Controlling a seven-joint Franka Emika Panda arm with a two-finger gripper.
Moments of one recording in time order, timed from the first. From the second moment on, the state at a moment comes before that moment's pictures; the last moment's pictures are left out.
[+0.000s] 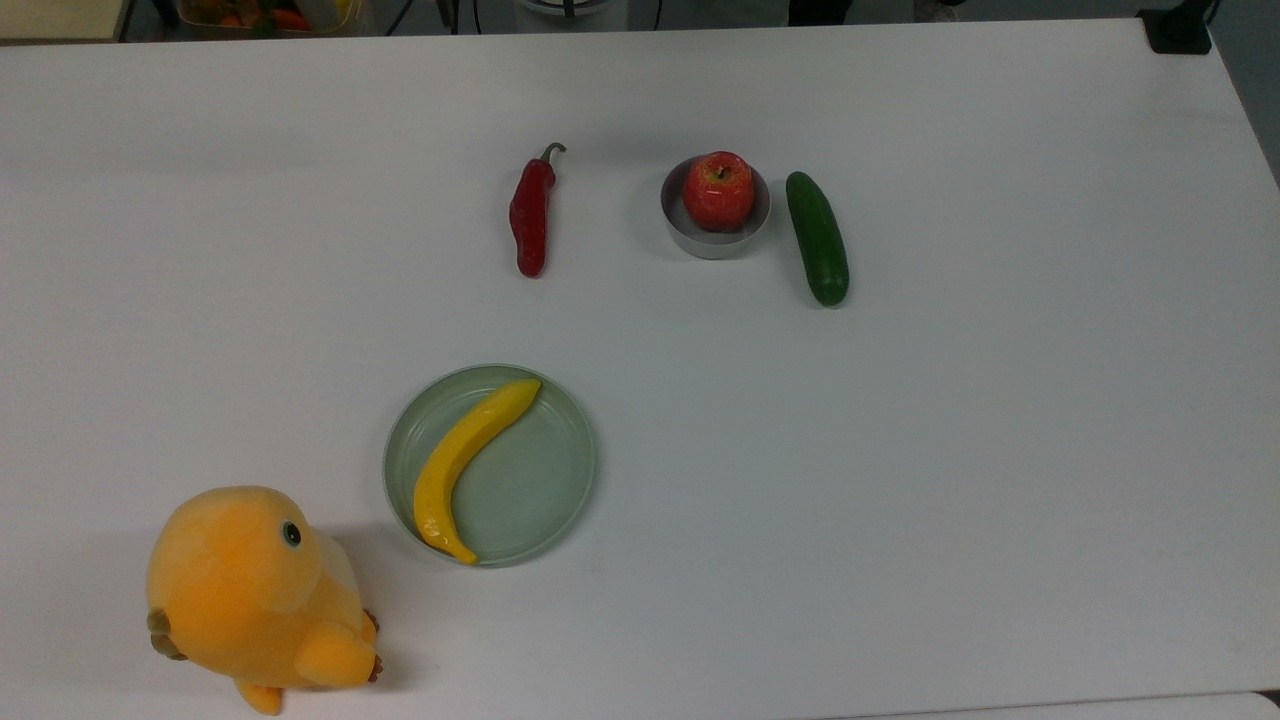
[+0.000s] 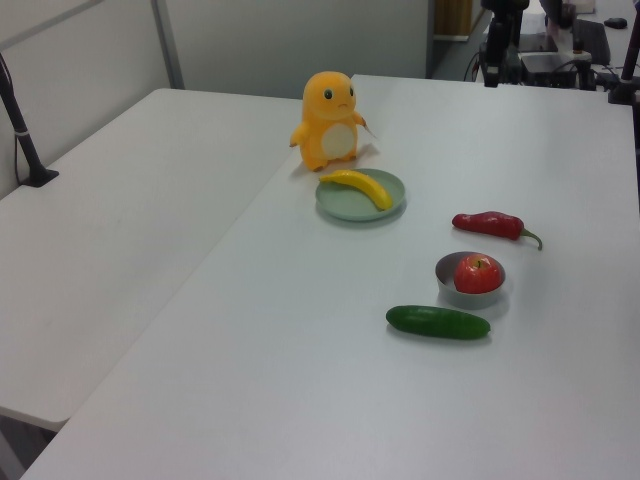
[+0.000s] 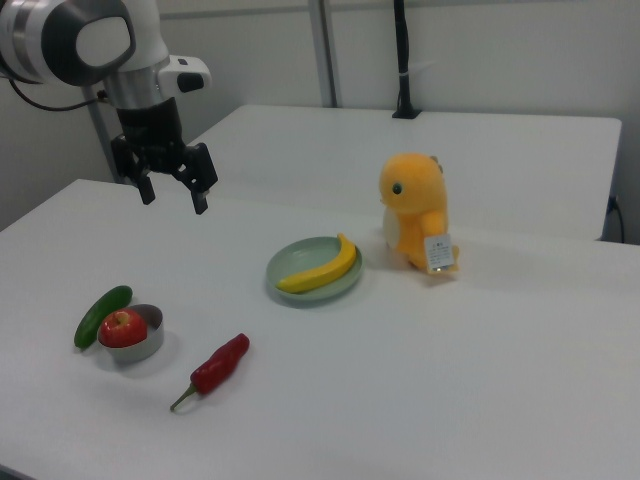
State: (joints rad) arm 0.04 -0.08 0.00 -1.71 0.04 1.66 -0.10
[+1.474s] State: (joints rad) arm 0.04 -0.12 0.01 -2.13 0.02 1.71 -0.19
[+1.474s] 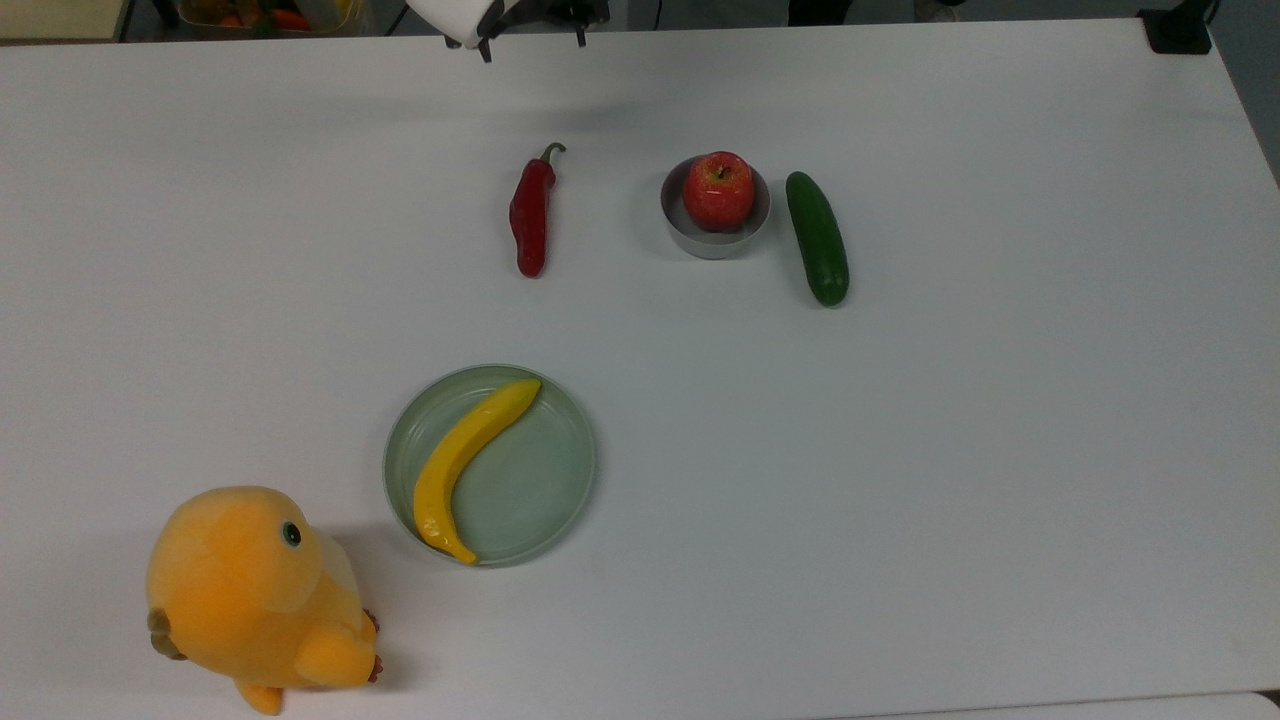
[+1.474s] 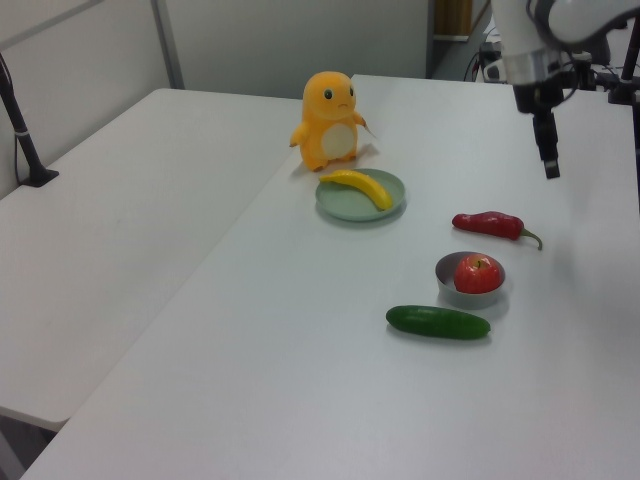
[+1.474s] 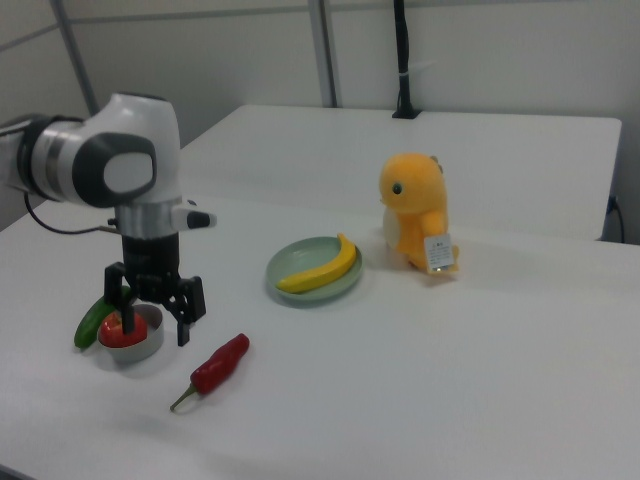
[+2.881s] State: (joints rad) arm 0.02 0.02 0.01 -2.41 0.00 2.47 -0.19
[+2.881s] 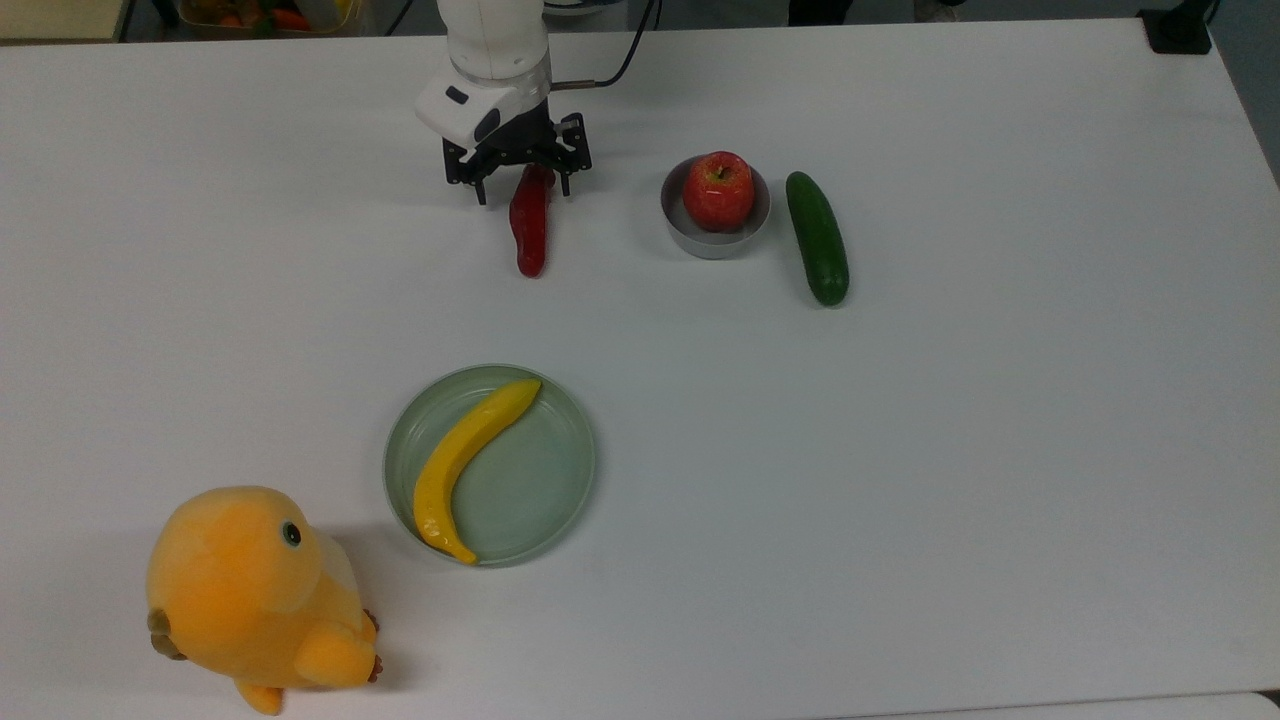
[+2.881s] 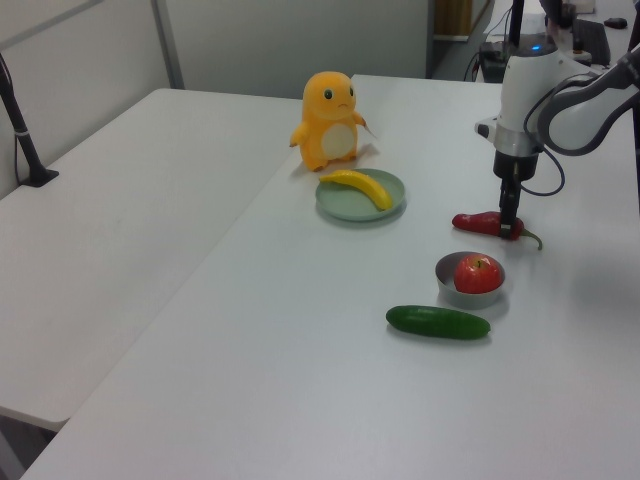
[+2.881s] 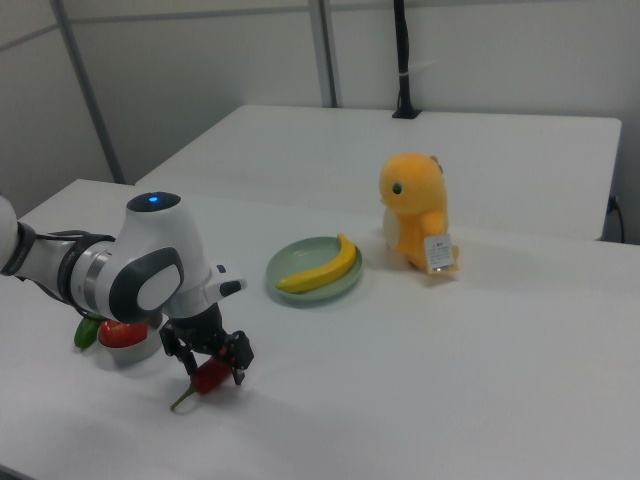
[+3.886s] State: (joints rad) arm 0.02 0.02 0.01 -2.41 0.00 2.47 -0.19
